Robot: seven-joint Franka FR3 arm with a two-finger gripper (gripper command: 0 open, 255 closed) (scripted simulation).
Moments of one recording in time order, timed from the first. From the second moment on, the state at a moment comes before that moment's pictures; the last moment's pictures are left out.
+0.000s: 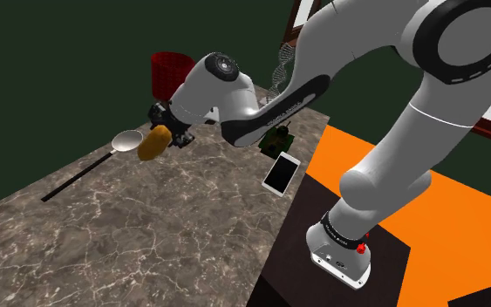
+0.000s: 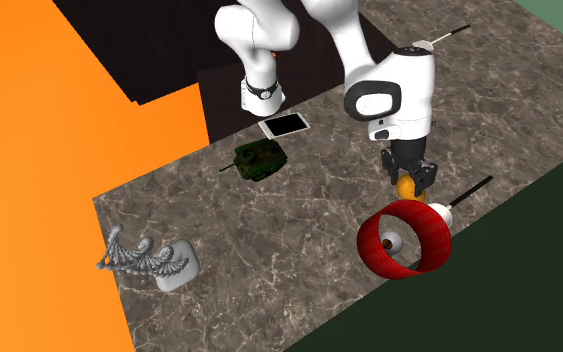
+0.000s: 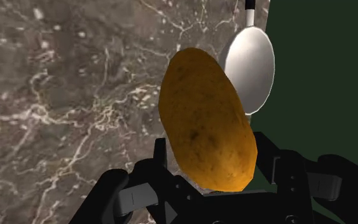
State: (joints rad) arm -0.44 0.10 0.85 -2.34 -0.85 2.89 2.40
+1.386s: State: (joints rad) arm -0.41 0.12 0.81 -2.35 -1.01 2.91 2.54
